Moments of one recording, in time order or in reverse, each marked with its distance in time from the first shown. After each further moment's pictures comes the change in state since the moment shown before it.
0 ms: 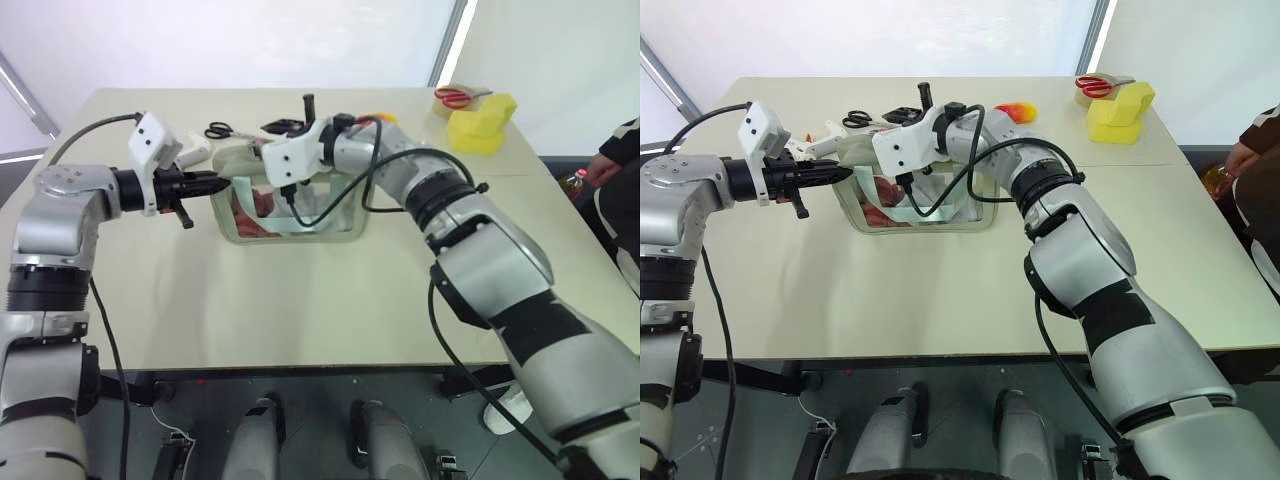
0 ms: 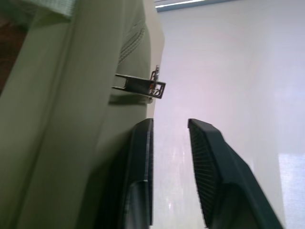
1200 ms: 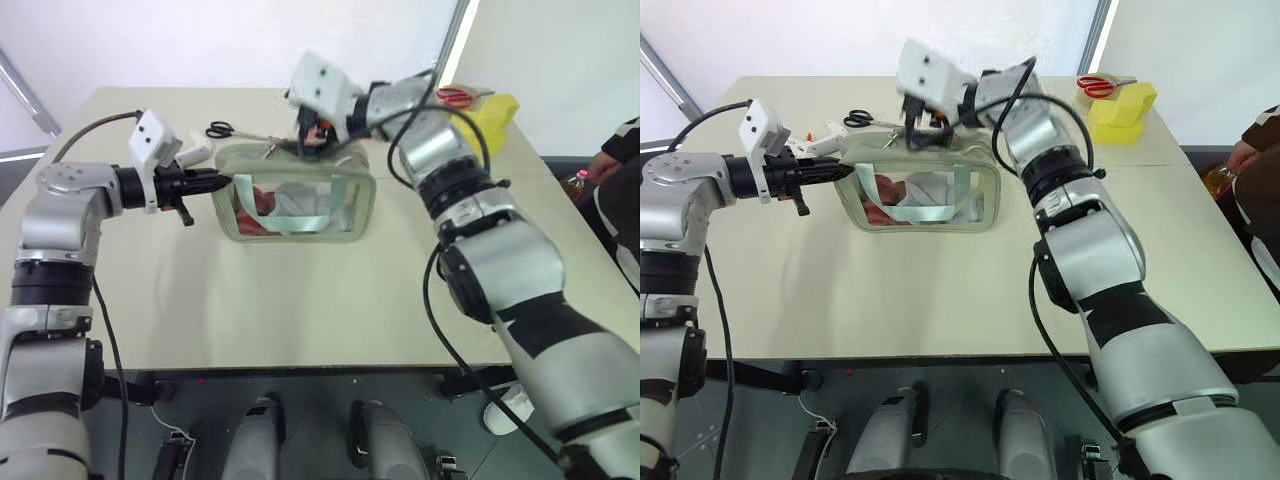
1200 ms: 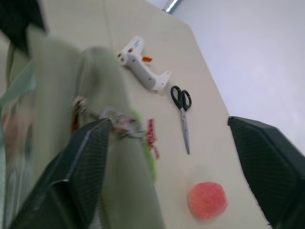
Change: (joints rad) left arm -0.020 -0.012 -0.001 0.048 0.009 -0.041 -0.024; right arm 0.059 -0.012 -0.282 -0.143 0.434 0.387 0.583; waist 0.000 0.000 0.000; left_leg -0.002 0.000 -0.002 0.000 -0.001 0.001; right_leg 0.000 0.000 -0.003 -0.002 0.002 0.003
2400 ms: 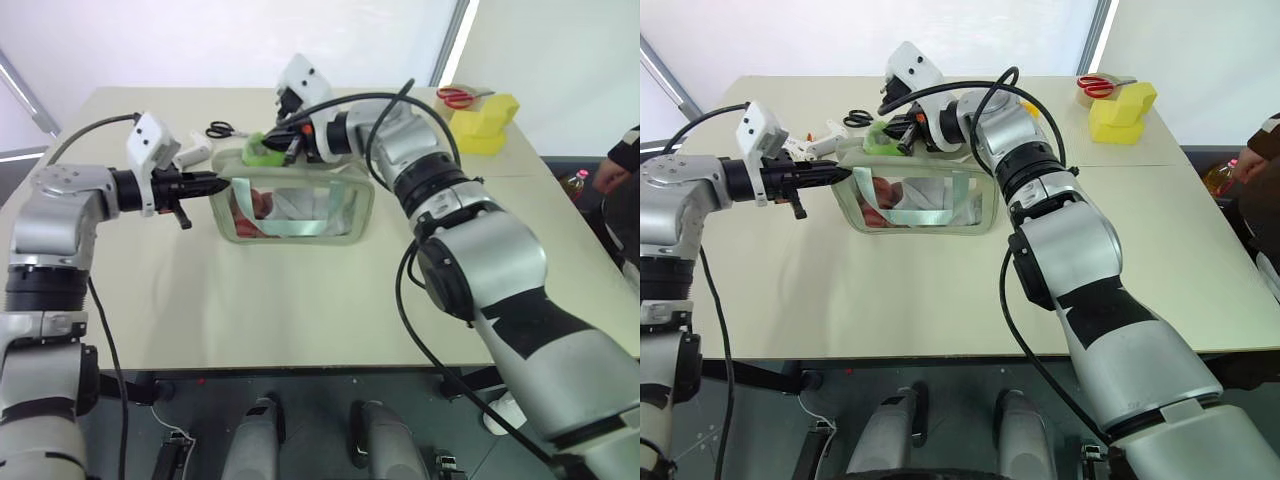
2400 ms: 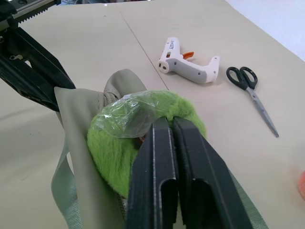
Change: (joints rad) left arm 0.017 0.009 0.008 -0.037 -0.010 0.039 0.006; right arm -0.121 0.104 -0.176 0.147 0.190 0.445 0.073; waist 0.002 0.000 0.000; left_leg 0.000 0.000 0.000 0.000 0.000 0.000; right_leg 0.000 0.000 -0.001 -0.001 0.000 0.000
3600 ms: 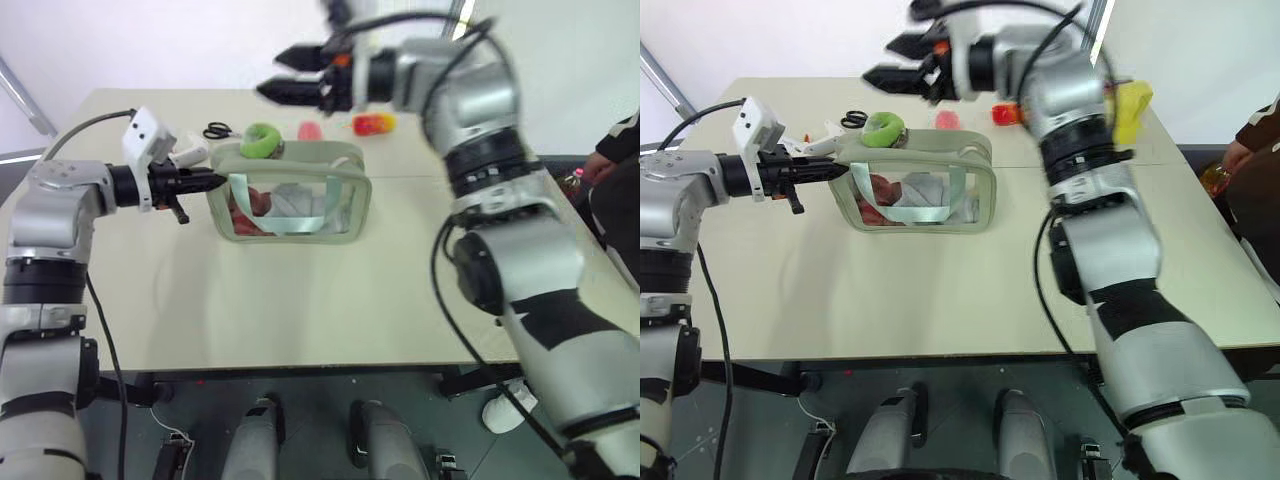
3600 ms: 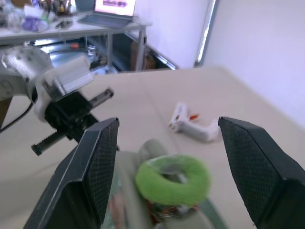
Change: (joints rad) left arm -0.038 0.007 -0.009 0.045 0.007 0.010 -0.011; right arm 0.041 -0.072 0.002 -0.323 0.223 0.221 0.087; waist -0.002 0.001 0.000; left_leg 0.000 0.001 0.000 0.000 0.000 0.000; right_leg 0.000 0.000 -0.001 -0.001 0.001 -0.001
